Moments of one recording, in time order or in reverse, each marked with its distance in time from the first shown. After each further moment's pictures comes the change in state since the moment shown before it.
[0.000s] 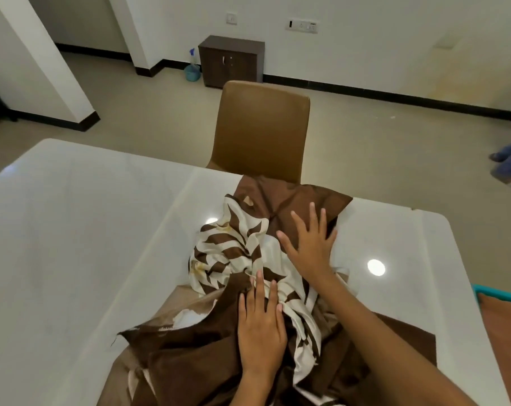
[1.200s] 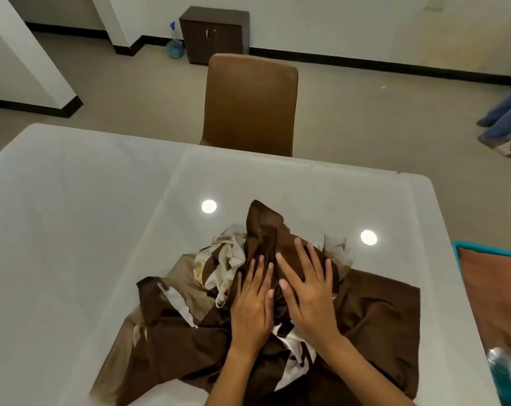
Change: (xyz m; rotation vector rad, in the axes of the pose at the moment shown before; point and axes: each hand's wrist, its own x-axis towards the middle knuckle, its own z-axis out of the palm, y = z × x) left_hand -0.042 -0.022 -0.027 -0.350 0.016 0.225; right_hand -0.175 -0.021 -0.040 0.171 0.061 -0.190
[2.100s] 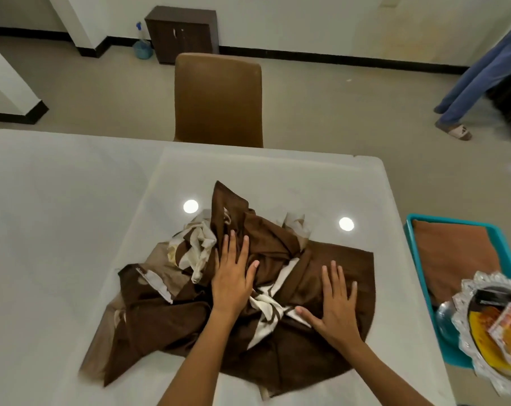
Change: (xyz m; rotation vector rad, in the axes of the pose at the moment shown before) left_hand 0.008 0.000 0.016 0.312 -0.081 -0.045; right_hand -0.115 0.099 -0.024 -0.251 -0.193 0.308
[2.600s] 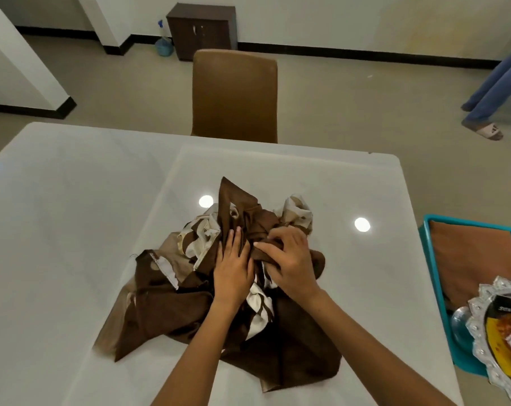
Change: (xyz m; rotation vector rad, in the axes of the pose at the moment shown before) left_hand -0.009 -0.004 -0.016 0.011 -0.015 0.002; right_hand 0.070 -0.118 -0.054 0.348 0.496 -0.593
